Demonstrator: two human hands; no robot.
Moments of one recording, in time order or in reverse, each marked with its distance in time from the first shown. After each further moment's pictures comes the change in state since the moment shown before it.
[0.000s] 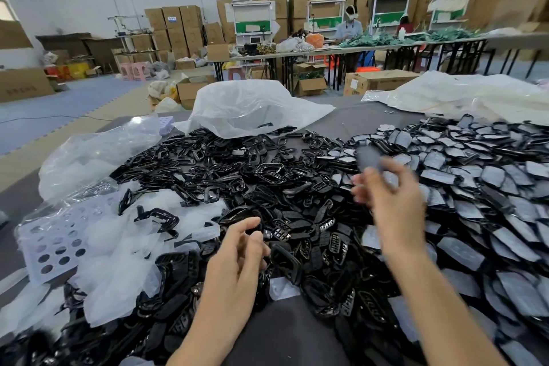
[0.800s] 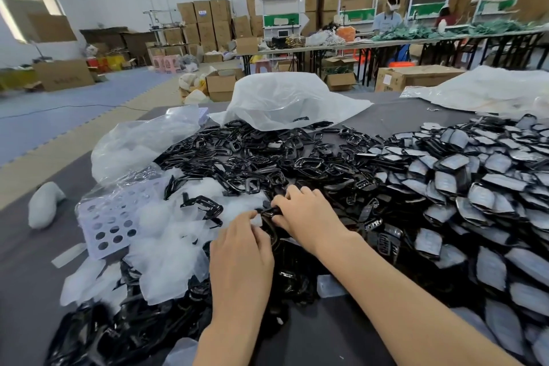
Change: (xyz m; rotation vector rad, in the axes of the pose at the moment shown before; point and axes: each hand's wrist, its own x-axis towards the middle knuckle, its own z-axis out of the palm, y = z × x) left_hand 0.015 -0.015 -0.029 0.638 0.275 -0.103; right_hand -0.028 0.051 0.154 -1.429 -0.784 -0.704
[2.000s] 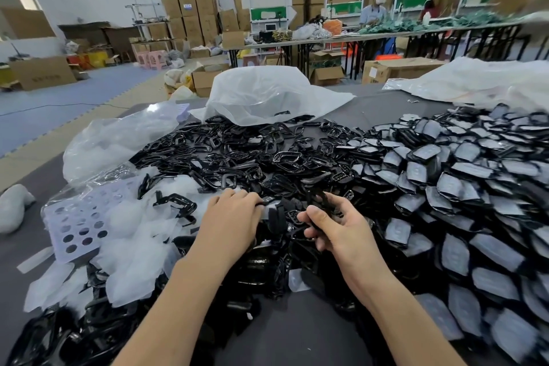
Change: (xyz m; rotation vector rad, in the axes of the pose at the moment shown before) left_hand 0.061 0.005 0.020 0.406 -0.356 0.407; right_hand -0.093 0.032 -0.008 1.887 0.316 0.601
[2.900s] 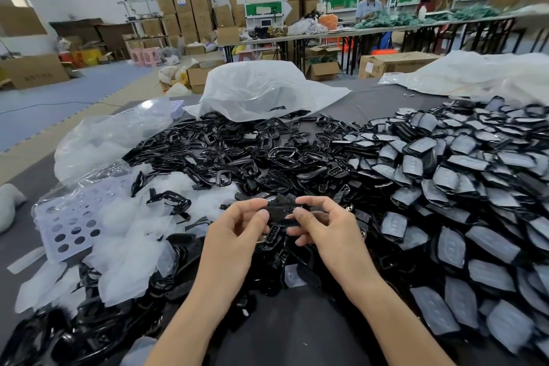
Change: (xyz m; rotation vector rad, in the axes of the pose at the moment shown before) left_hand -0.050 0.035 -0.003 -1.335 0.176 -0.346; right_hand -0.006 0.004 0.006 -0.223 -0.019 -0.077
